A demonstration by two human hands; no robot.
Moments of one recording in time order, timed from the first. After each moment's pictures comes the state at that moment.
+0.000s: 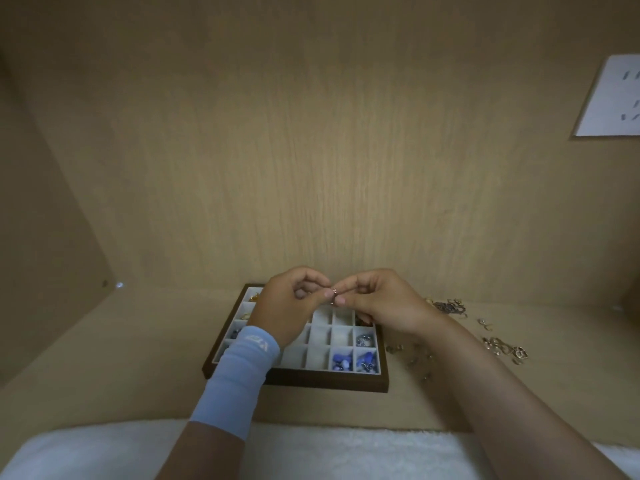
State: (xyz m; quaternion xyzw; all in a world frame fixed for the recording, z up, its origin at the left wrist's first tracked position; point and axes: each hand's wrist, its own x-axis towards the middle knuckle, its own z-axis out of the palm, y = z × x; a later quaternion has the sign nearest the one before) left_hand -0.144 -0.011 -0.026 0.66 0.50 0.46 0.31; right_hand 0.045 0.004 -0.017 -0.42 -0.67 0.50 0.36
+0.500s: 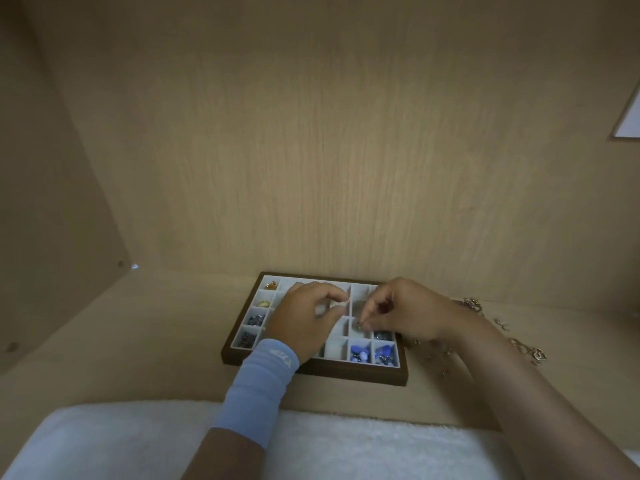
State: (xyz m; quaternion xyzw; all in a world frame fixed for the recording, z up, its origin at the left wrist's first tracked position) left_hand -0.152 -0.023 -0.057 0.73 0.53 0.40 0.18; right_hand 0.056 0.007 -0.021 -0.48 -0.81 0.32 0.14
